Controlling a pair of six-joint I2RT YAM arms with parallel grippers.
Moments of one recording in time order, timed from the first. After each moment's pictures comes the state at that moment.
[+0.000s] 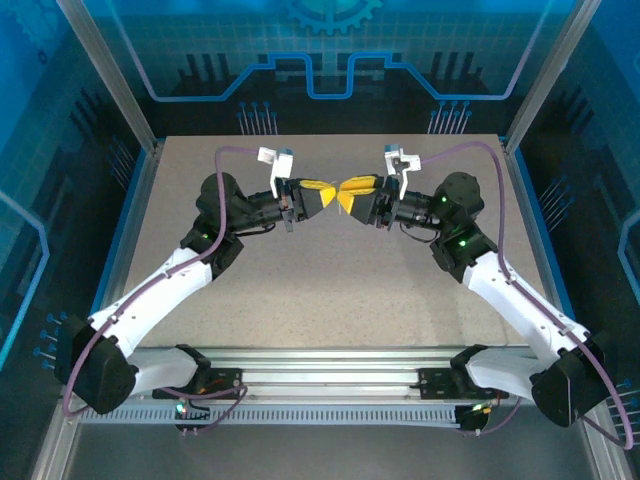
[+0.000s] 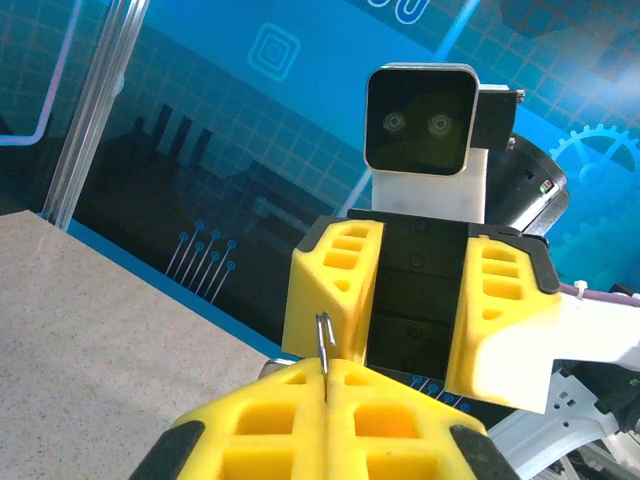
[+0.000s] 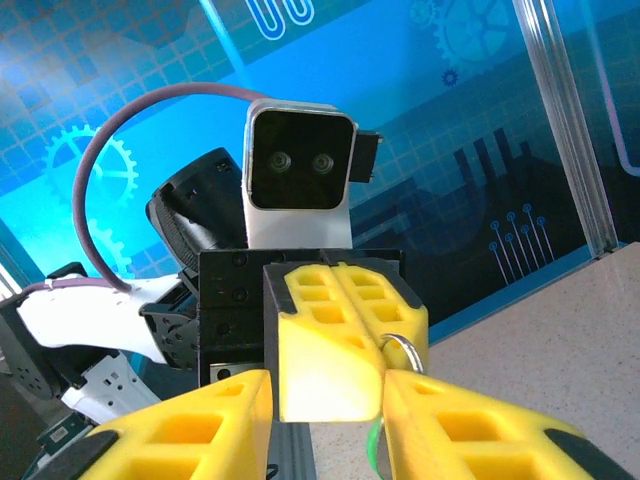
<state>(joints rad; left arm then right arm) -0.50 1.23 1.00 0.42 0.75 -0.63 0.47 1.15 0.99 0.37 -0.83 0.60</state>
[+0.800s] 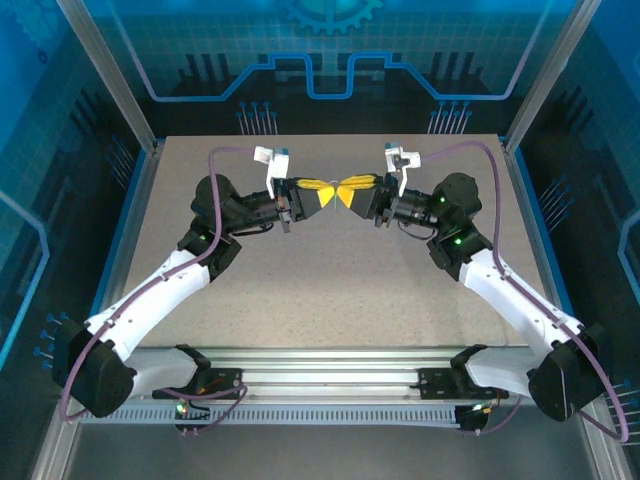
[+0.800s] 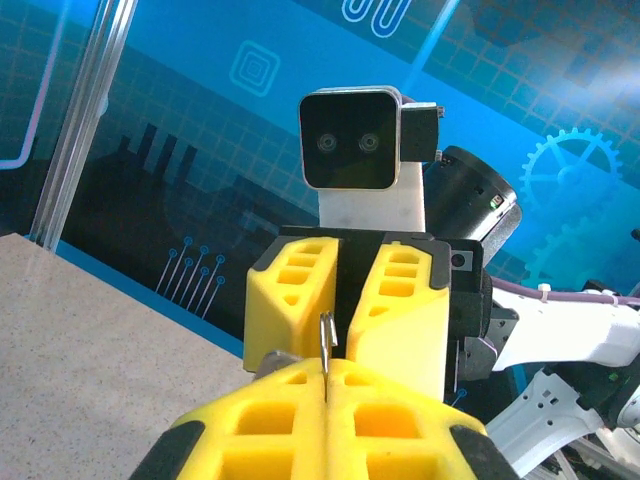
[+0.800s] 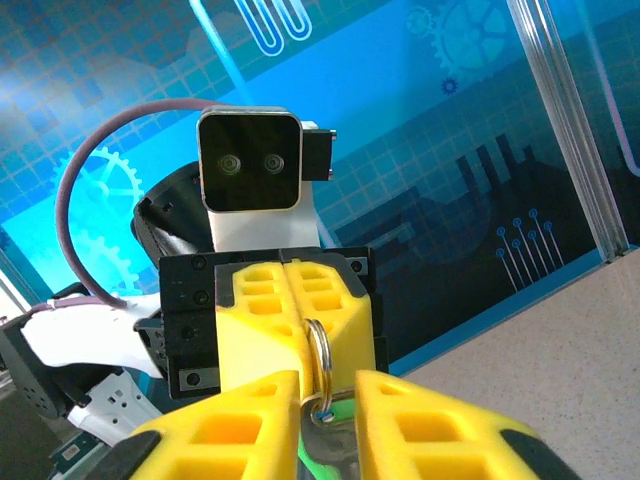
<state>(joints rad) -0.50 1.21 0.99 0.45 0.76 -0.63 0.47 1.19 0.97 0.47 -0.84 0.67</state>
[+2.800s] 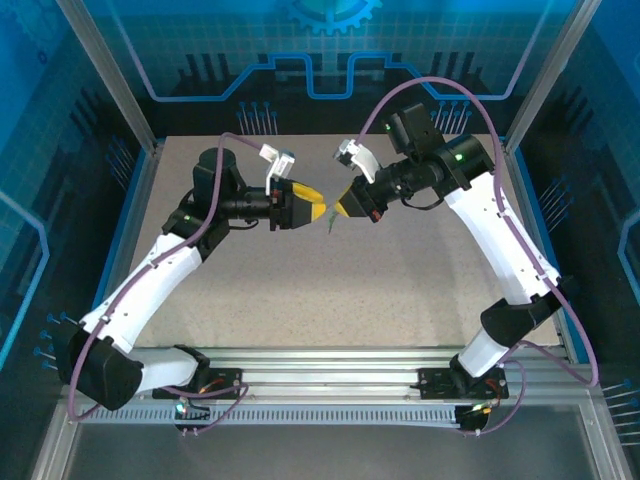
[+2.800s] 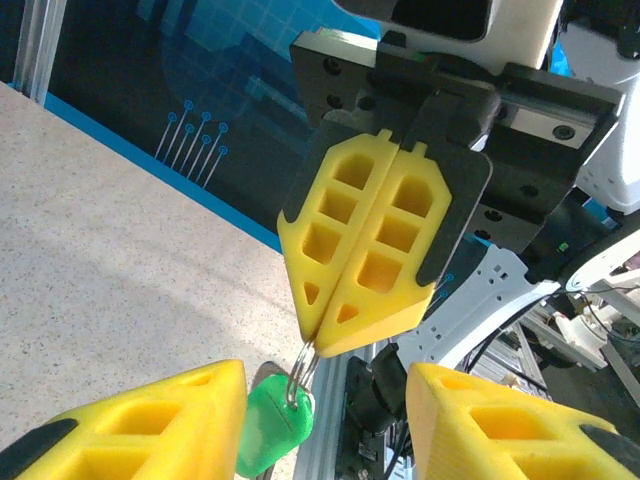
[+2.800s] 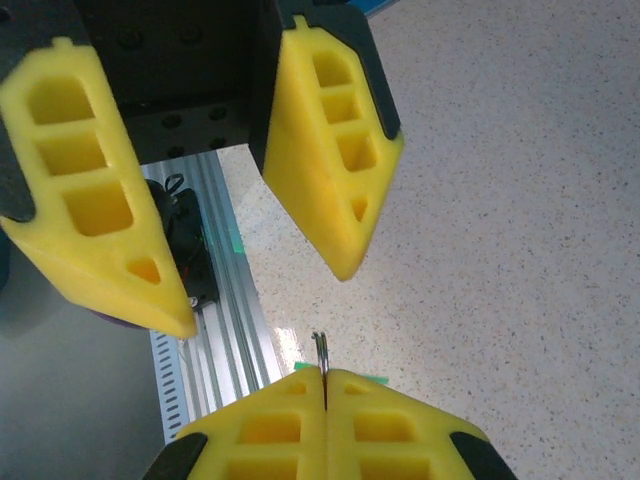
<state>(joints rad) -0.39 1.26 1.18 -0.12 1.01 -0.38 0.55 1.63 2.05 -1.34 -0.65 -0.26</state>
